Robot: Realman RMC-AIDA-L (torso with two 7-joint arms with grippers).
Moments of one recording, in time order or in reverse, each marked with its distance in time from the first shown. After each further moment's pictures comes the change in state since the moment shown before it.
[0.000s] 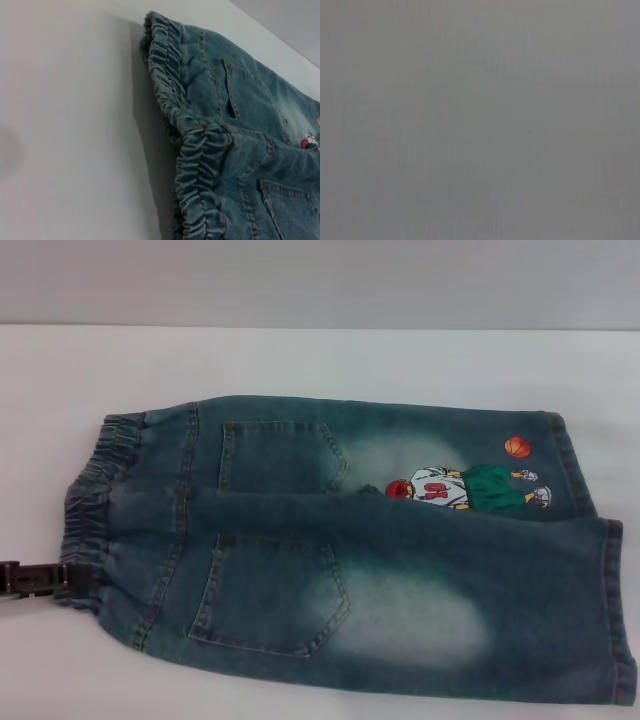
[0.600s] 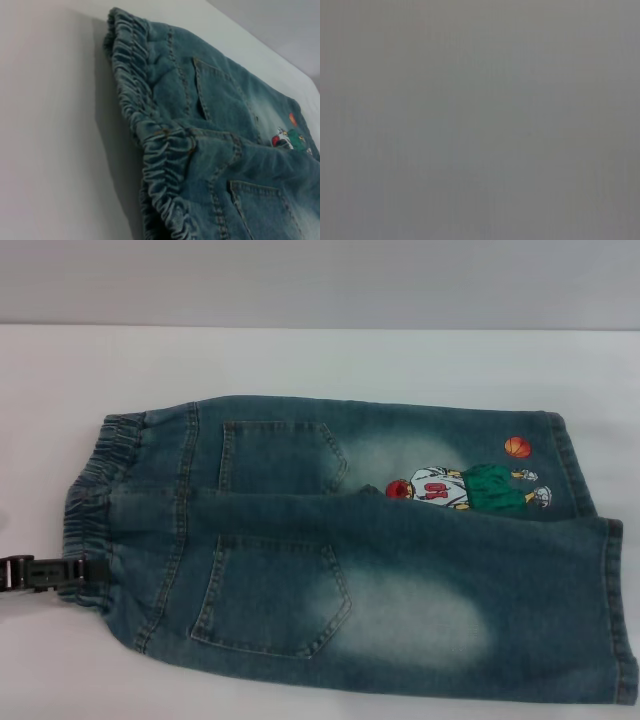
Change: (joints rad) left arm -0.013 -0.012 -0.008 0.007 -0.008 0.047 0.004; right arm 0.002 0.000 0.006 0.000 0.000 0.000 -0.007
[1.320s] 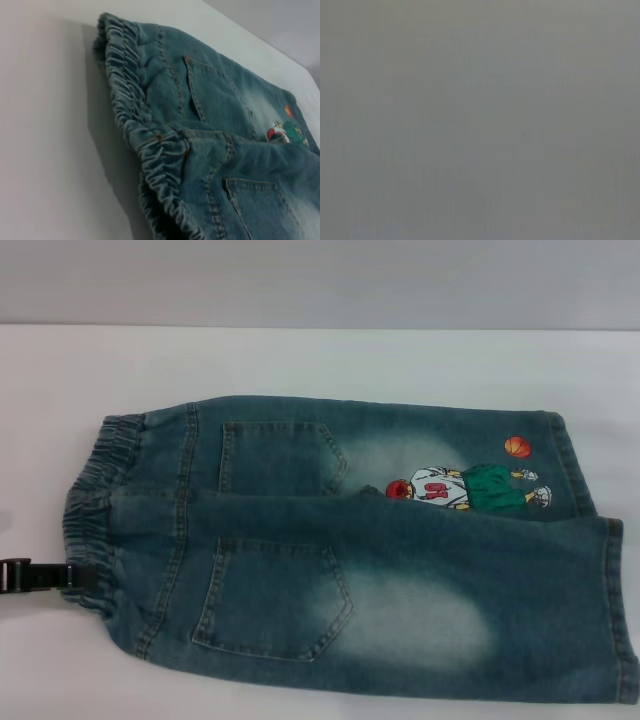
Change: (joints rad) left arm 0.002 -0.006 0.007 0.052 0.011 0.036 0.008; right arm 0.000 -0.002 0.003 0.000 0.007 0.000 -0.001
